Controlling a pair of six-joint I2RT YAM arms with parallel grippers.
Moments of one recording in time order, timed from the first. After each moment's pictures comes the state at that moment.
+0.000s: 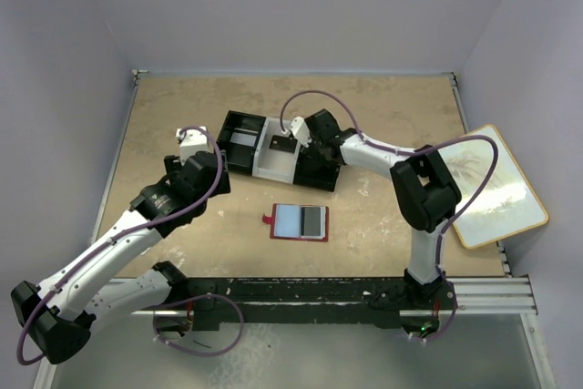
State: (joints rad) left arm -0.68 0.92 0.89 -0.74 -0.68 -0.53; right arm 0.59 1.94 1.32 -0.36 0.22 -0.53
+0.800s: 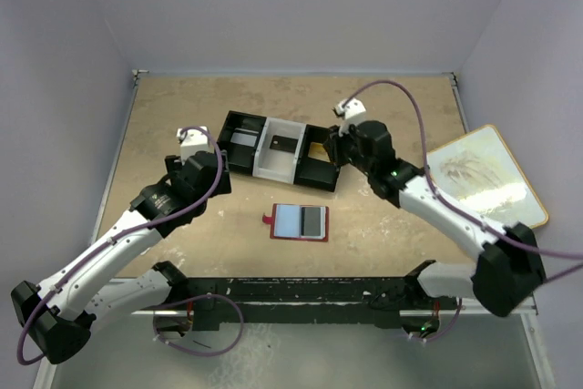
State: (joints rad) left arm -0.68 0.92 0.89 -0.74 -0.67 -0.53; right arm 0.58 1.37 0.98 -0.05 0.10 0.03
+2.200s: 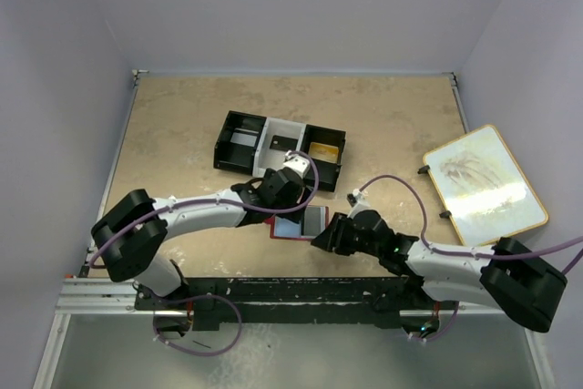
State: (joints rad) left arm -0.96 1.53 0.87 -0.21 -0.30 -0.41; right arm 0.91 1.09 0.15 0.33 -0.06 1.03
